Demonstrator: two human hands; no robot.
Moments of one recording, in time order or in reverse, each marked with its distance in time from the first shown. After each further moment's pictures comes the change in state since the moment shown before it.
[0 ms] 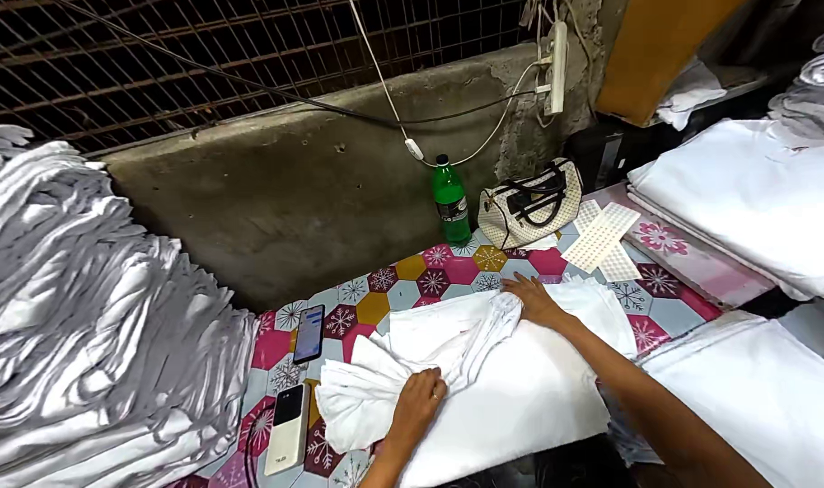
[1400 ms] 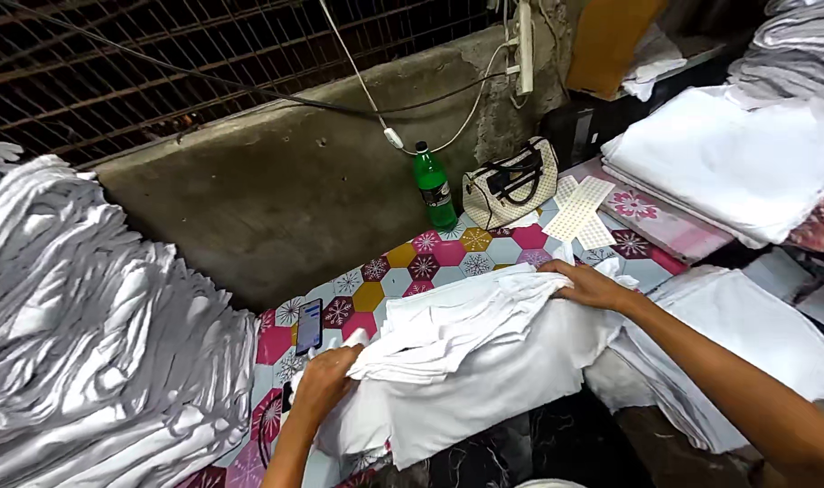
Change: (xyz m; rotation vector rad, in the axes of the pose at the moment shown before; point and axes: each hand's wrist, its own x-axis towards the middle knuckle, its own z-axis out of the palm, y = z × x) left_hand 0.018 -0.077 -0.161 0.016 -0.178 -0.121; right_hand -0.119 -0.058 -0.122 0.093 -0.003 -0.024
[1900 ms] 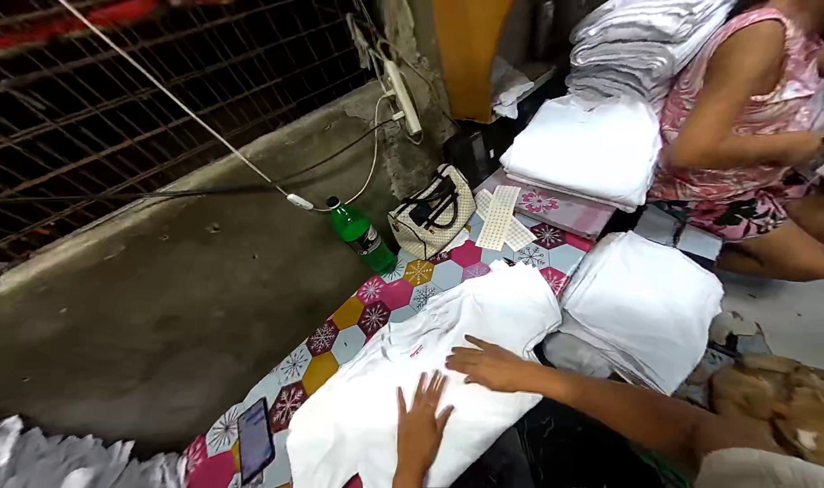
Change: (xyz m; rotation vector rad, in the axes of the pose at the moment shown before) left_hand 0.029 0.122 0.191 -0.147 -0.257 0.024; right_hand -0.010 -0.019 0.168 -0.144 -0.012 -0.098
